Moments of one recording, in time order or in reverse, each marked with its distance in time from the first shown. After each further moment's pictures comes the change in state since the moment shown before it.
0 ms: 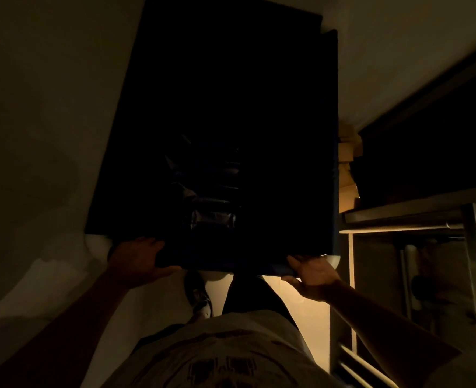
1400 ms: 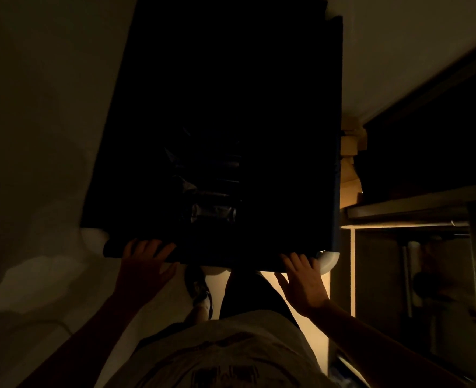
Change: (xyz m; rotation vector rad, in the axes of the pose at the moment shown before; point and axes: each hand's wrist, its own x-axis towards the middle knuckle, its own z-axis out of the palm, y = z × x) left_hand -0.028 0.035 0.049 0.035 0.282 -0.129; right_hand -0.010 -0.034 0.043 0.135 0.311 0.157
